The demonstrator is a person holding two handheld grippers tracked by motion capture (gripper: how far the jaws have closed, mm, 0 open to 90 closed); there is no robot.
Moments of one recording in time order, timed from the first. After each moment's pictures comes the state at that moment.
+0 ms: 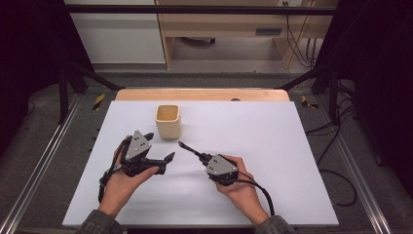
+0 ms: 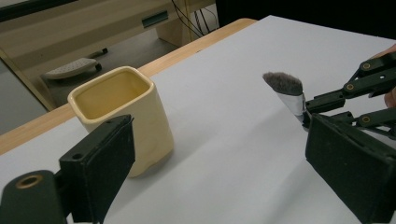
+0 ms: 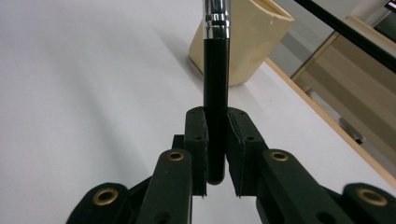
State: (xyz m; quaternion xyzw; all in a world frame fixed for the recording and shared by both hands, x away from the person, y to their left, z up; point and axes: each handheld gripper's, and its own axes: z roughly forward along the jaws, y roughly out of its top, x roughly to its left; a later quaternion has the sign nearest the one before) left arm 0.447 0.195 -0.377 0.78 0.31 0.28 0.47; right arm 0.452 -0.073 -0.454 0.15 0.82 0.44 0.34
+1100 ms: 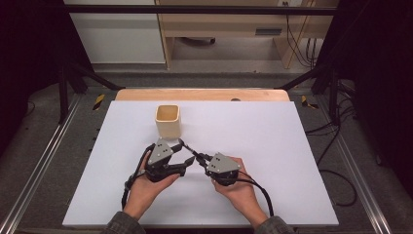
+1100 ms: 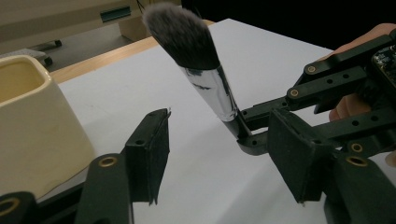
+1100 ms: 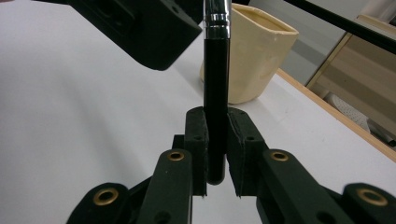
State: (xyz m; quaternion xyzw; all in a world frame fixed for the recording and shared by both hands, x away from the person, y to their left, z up) left arm 0.447 0.145 -0.406 0.78 0.30 0.21 0.51; right arm 0.450 -0.072 -0.450 0.17 0.80 0.49 0.30
